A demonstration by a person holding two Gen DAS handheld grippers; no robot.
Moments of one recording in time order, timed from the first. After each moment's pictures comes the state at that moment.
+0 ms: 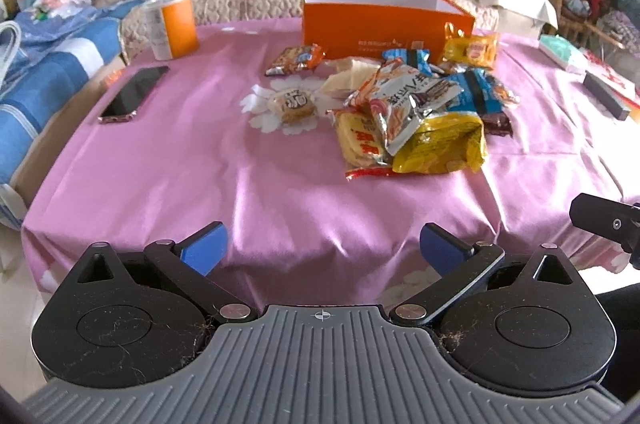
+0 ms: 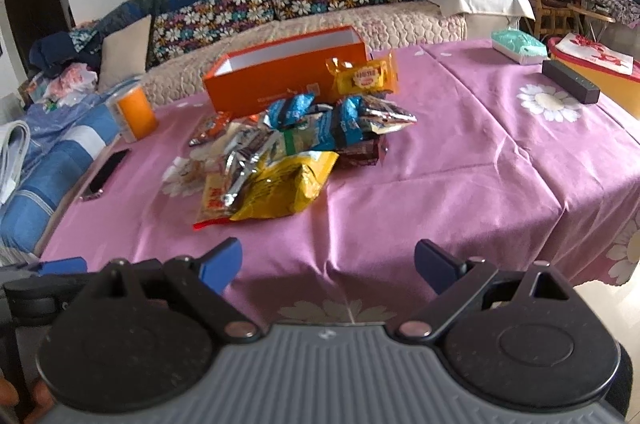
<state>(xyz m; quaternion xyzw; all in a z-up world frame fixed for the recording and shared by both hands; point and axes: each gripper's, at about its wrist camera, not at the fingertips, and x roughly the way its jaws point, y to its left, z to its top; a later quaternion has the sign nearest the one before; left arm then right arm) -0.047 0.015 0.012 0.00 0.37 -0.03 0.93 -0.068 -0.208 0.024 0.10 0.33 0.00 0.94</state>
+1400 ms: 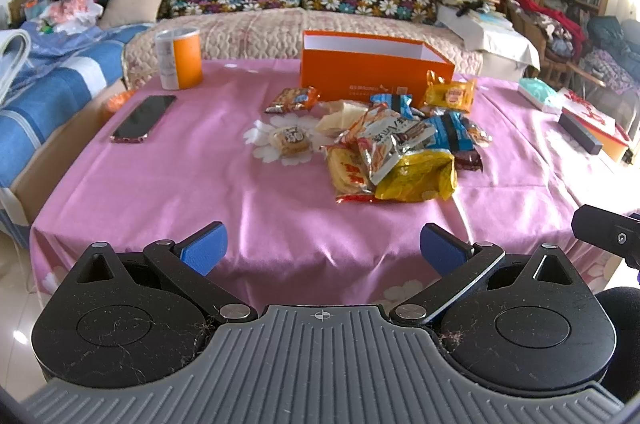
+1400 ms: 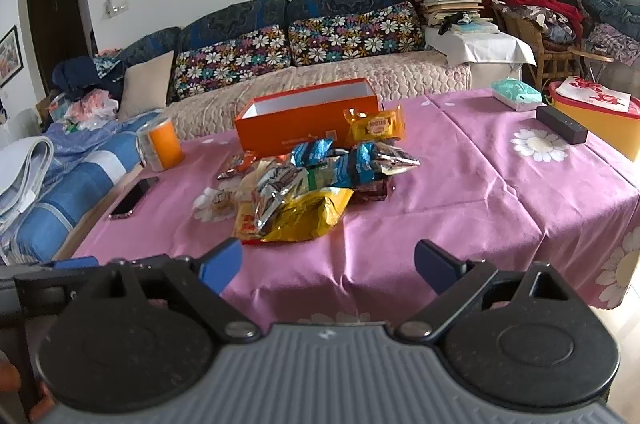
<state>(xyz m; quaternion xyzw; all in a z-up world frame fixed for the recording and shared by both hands) -0.091 0.029 0.041 -0.02 0.32 -0.05 0.95 -0.123 -0.200 0.055 0.09 0.27 0.01 0.96</state>
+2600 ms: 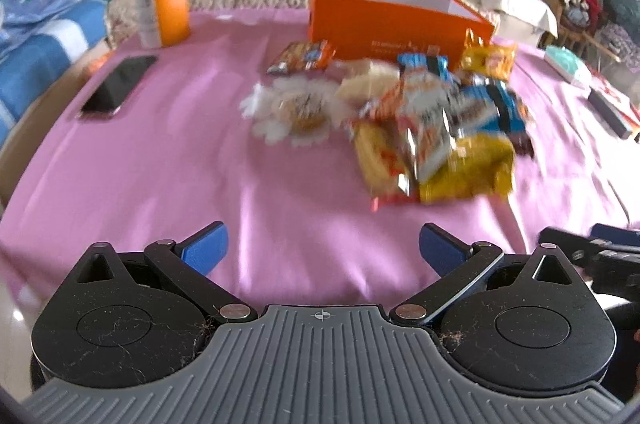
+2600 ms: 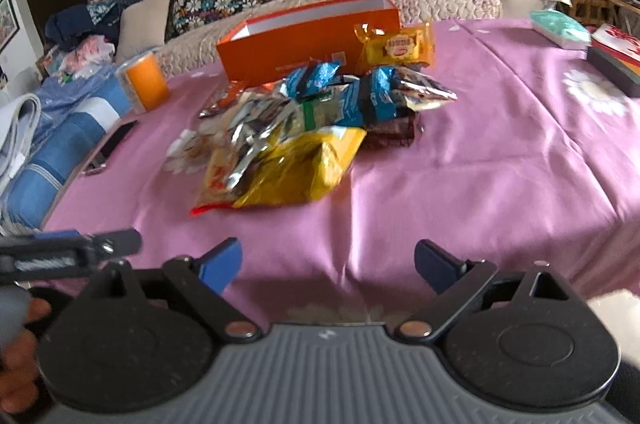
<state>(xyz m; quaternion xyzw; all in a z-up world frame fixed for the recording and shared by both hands) 0.021 0.045 -0.002 -0.03 0.39 -0.06 0.92 -0.003 -0.206 -0.015 0.09 0.37 0.04 0.92</state>
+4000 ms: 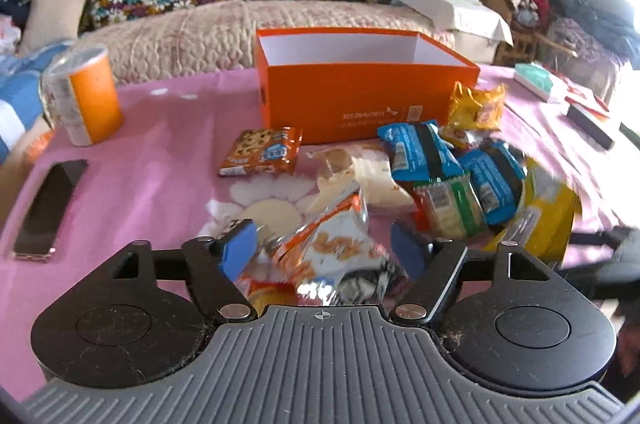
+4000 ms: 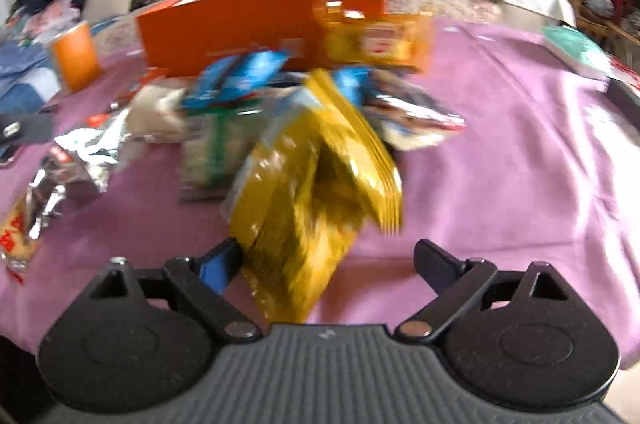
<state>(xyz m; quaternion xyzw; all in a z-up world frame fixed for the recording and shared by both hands) 0.124 0.057 0.007 0.02 0.33 -0.15 0.93 0.111 -0.232 -0.062 0.02 0.38 0.00 0.92</state>
